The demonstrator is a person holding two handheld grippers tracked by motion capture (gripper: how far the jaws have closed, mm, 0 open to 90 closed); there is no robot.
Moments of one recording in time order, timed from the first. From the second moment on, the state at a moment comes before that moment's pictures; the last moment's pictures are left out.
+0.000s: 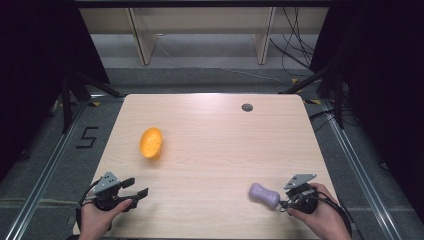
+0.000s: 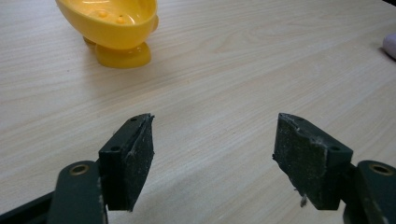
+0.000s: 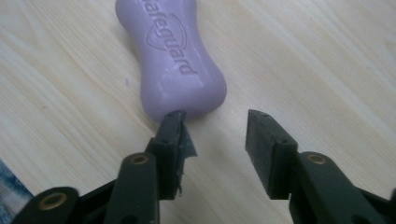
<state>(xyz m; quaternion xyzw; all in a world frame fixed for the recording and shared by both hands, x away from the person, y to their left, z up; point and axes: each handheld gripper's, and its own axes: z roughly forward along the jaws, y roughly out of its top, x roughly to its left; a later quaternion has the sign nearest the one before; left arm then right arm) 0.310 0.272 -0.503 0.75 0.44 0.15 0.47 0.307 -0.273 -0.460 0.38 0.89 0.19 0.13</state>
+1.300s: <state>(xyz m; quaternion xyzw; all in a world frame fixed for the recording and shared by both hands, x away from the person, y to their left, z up) 0.309 0.273 -0.504 0.75 0.44 0.15 0.47 0.378 -0.198 -0.459 0.19 0.98 0.02 0.01</state>
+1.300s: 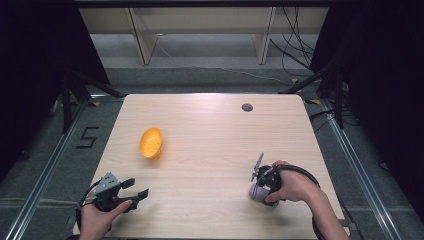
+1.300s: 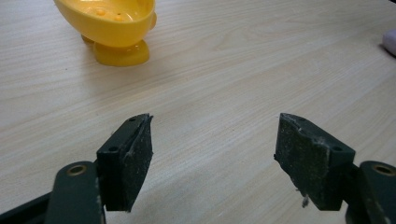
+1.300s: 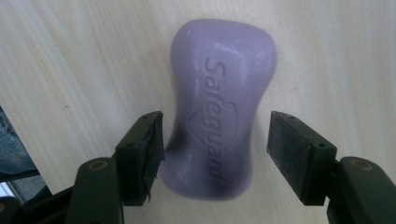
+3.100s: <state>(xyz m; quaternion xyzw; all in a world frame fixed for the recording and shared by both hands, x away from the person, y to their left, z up) 0.308 0.271 -0.504 0.75 0.44 0.15 0.47 0.381 -0.190 -0.472 0.17 0.98 0.03 0.00</state>
